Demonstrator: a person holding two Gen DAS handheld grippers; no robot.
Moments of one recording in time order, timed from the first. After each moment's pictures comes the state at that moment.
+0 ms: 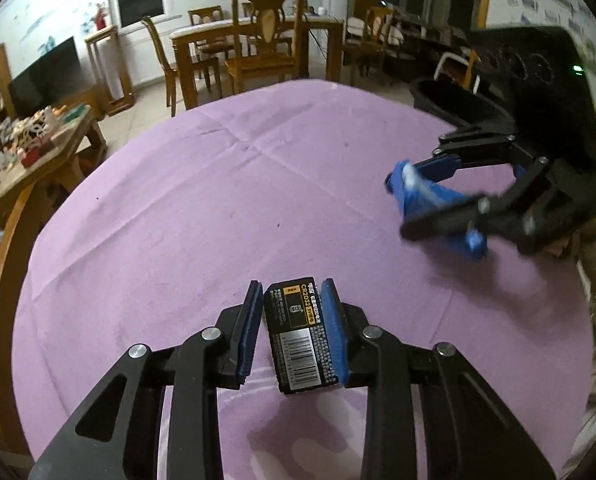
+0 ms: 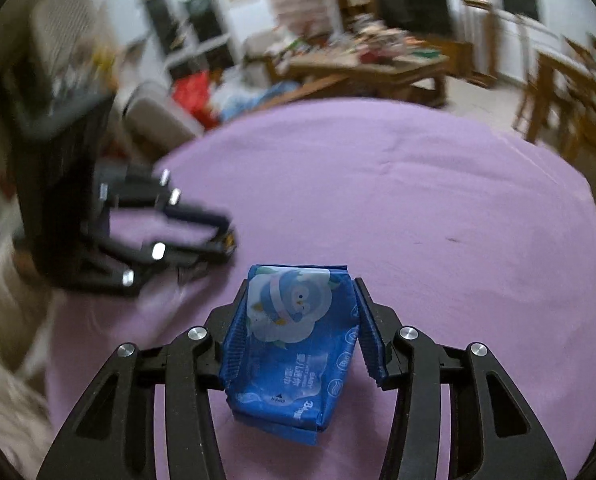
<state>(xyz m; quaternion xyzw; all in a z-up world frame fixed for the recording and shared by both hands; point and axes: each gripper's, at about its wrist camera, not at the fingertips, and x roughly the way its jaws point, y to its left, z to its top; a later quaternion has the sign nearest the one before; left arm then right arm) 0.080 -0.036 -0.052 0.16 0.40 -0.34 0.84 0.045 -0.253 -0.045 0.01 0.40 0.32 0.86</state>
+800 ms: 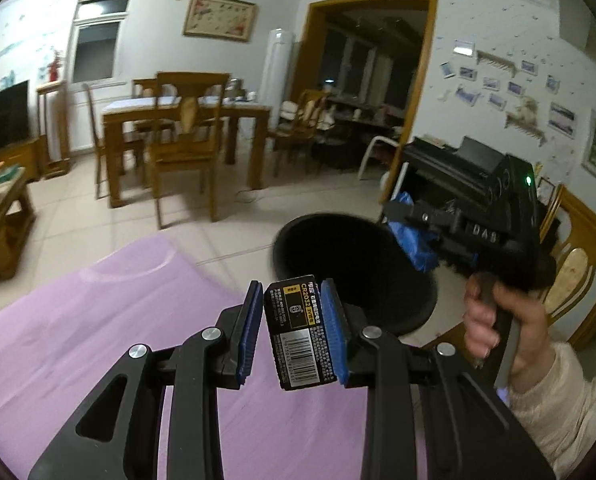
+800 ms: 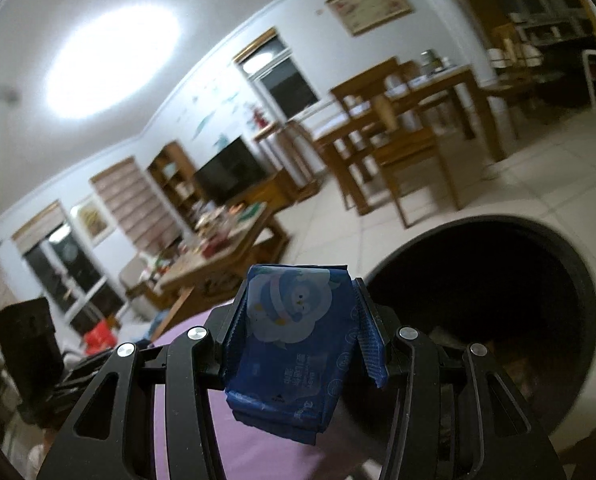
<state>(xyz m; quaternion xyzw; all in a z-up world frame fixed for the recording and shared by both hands) 0.066 -0.246 0.025 0.06 0.28 -0.47 0.83 -0.063 -0.586 0.006 0.29 0.17 0.02 0.94</state>
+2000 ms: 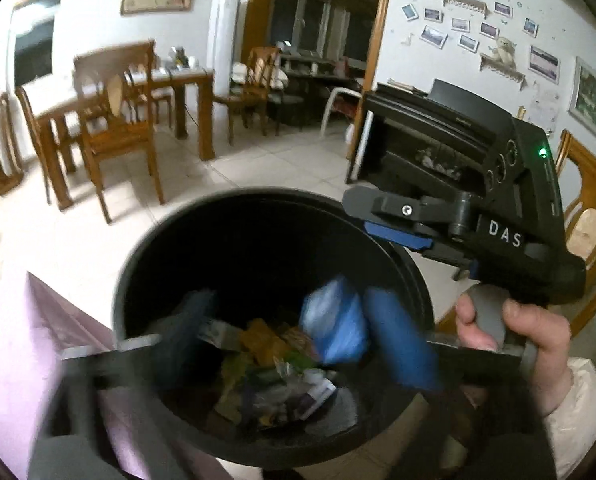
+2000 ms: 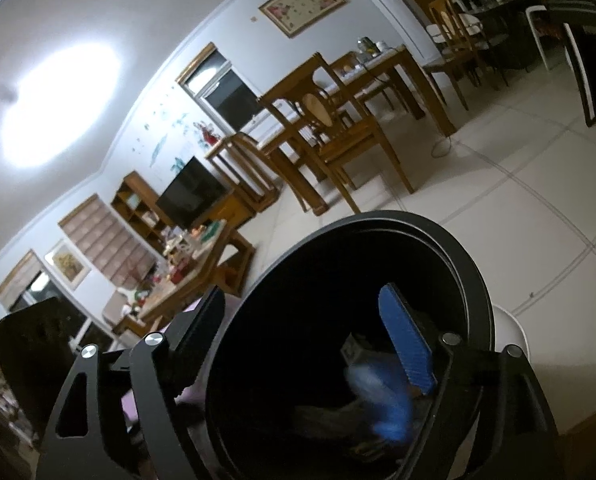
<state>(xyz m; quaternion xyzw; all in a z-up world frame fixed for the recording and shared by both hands) 0.043 -0.398 -0.019 0.13 0.29 -0.52 0.79 -0.067 -0.700 -0.077 0.36 0.18 -0.04 0.92</state>
